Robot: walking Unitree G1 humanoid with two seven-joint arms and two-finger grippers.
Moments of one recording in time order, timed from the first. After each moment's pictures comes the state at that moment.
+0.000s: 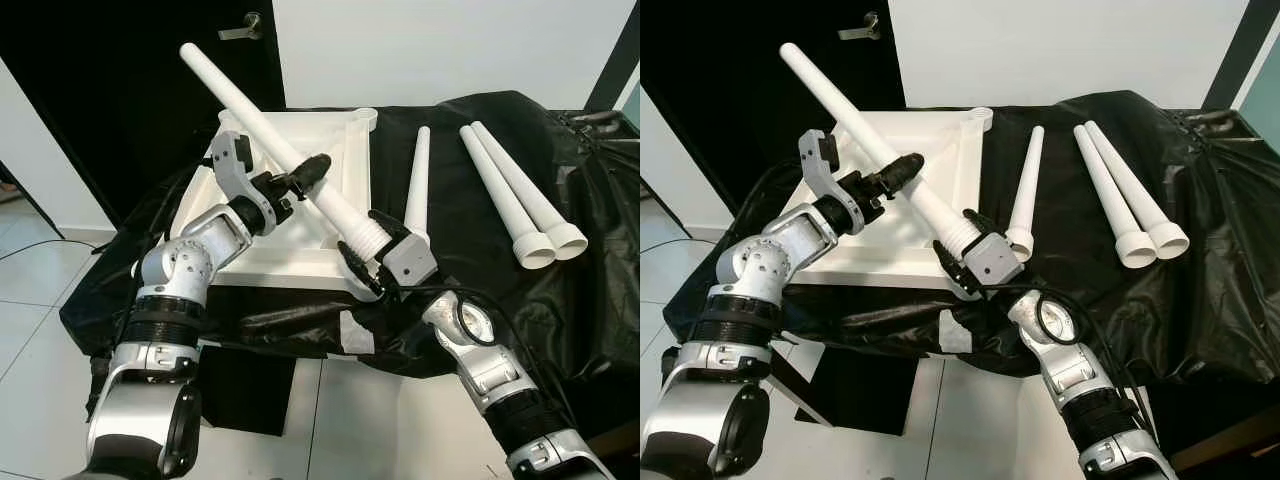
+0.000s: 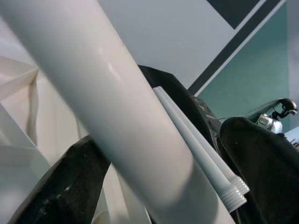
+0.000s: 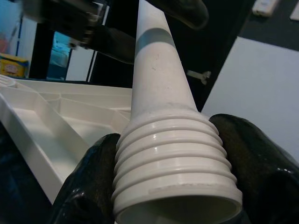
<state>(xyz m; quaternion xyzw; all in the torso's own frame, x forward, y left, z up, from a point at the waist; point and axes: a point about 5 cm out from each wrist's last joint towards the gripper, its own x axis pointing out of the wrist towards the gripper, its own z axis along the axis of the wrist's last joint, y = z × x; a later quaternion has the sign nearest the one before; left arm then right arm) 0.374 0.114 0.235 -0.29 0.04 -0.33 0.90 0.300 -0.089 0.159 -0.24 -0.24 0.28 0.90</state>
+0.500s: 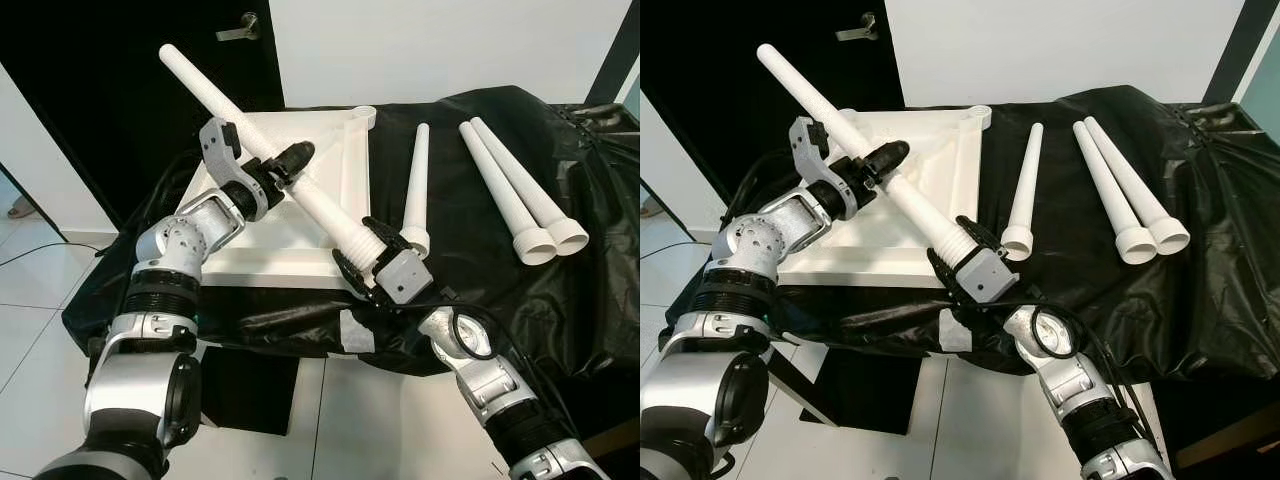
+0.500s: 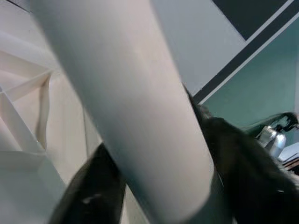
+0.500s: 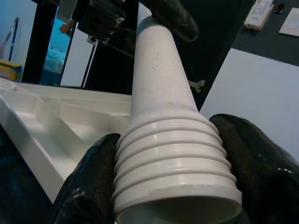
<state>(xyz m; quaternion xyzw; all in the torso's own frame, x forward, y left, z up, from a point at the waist) 0.387 0.122 0.244 -0.33 0.05 -0.31 0.89 0.290 -0.082 0.153 -0.25 -0.26 0.27 0.89</state>
